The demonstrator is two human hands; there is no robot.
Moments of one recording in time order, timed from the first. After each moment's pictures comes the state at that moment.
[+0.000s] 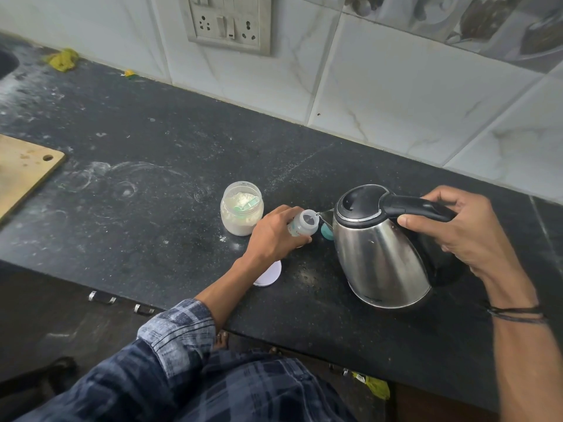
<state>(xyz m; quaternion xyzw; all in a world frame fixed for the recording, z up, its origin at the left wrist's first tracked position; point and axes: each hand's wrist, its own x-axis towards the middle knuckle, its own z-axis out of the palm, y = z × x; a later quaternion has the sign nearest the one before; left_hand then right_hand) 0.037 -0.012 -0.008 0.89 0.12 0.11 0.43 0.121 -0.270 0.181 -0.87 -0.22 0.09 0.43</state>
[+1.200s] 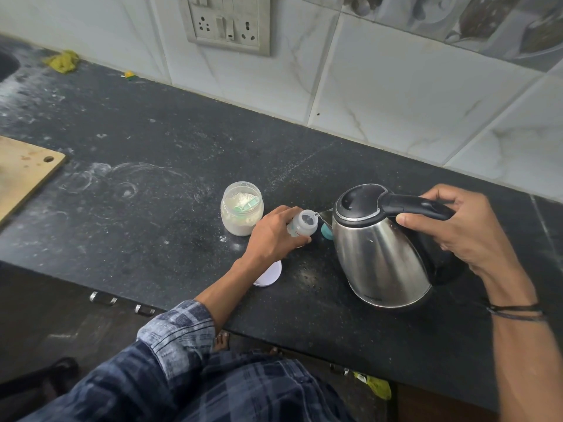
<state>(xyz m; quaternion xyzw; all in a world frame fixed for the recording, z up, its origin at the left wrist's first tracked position) 0.036 -0.011 -0.009 0.89 0.12 0.11 0.43 0.121 -0.268 0.182 -0.87 -0.22 0.10 0.44</state>
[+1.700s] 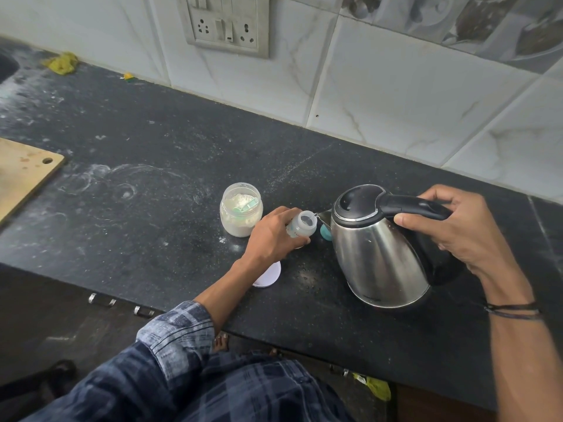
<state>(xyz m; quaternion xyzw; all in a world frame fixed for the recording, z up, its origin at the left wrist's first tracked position) 0.036 -0.011 -0.009 0.89 0.12 0.11 0.42 0.122 -0.268 0.182 -0.87 -0.22 0.10 0.44</state>
